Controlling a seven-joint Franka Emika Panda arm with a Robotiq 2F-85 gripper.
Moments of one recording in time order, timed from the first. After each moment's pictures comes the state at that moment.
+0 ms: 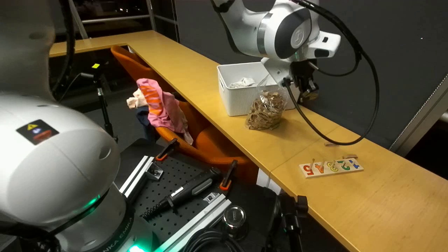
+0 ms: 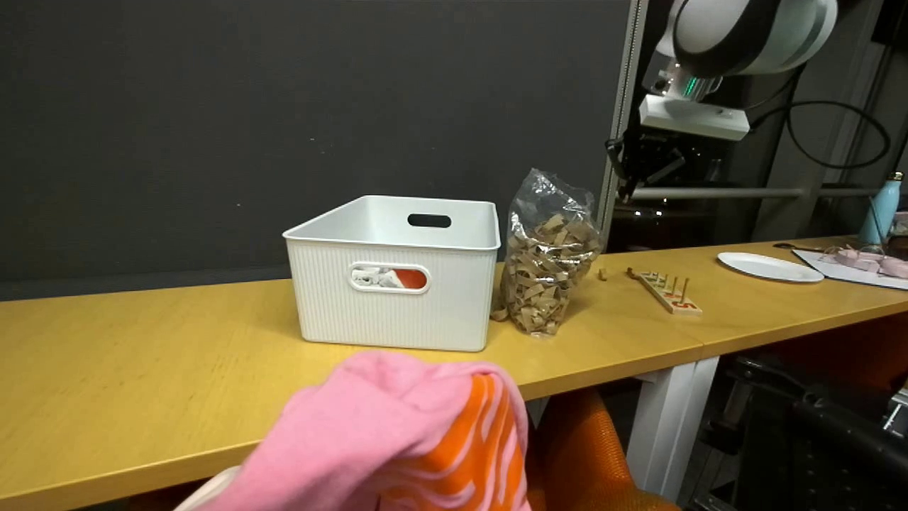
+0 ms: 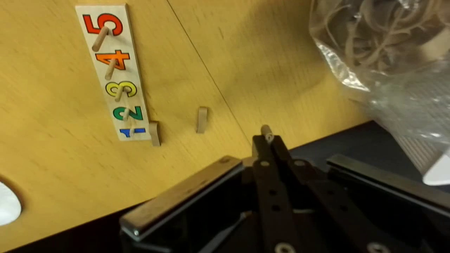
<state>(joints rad) 0.03 0.23 -0.43 -2.22 -0.07 2.85 0.58</state>
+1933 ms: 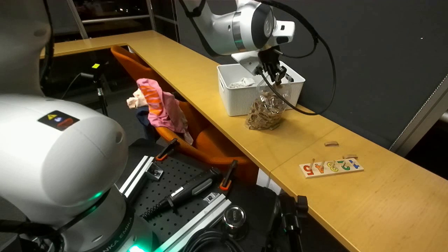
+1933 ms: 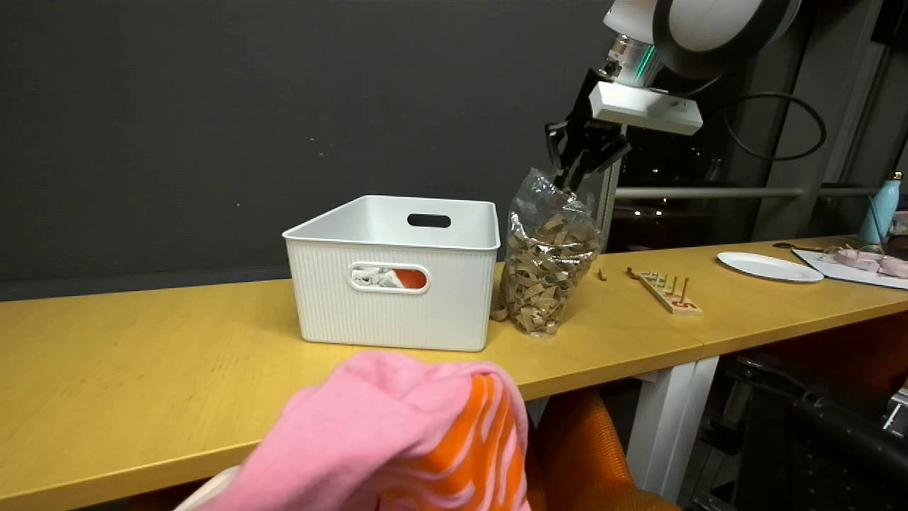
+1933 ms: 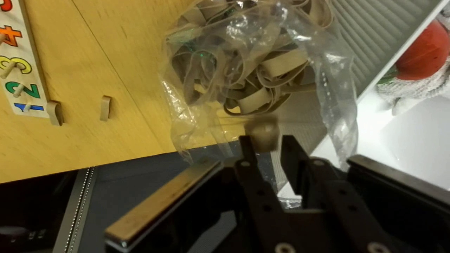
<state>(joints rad) 0.21 0.24 -0.43 -2.23 -0.29 2.94 0.73</state>
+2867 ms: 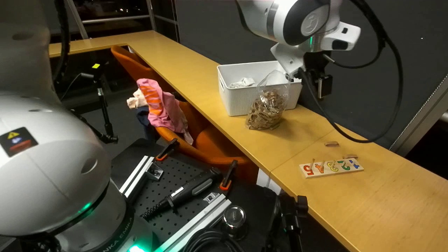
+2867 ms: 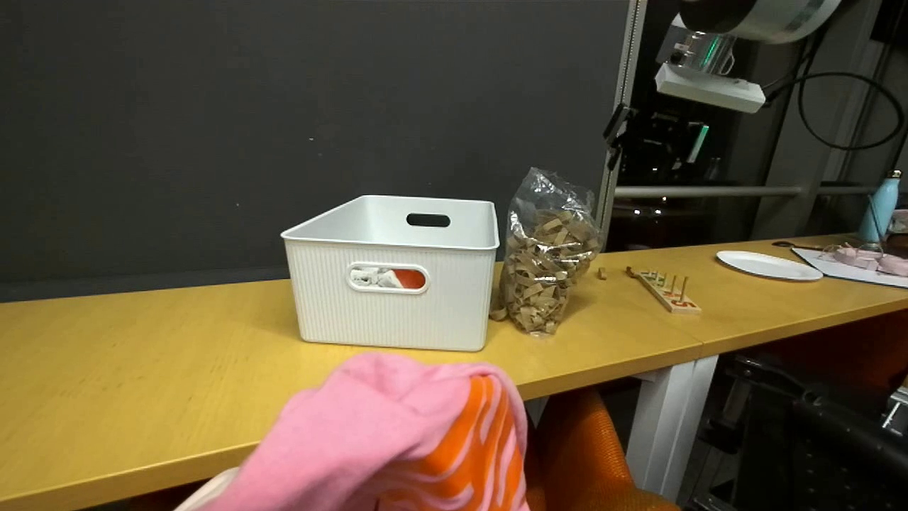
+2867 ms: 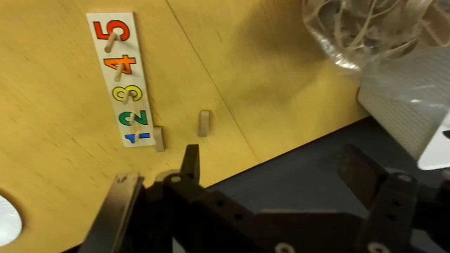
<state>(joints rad) -0.12 0.19 -0.32 -2.16 0.11 2.70 0.39</state>
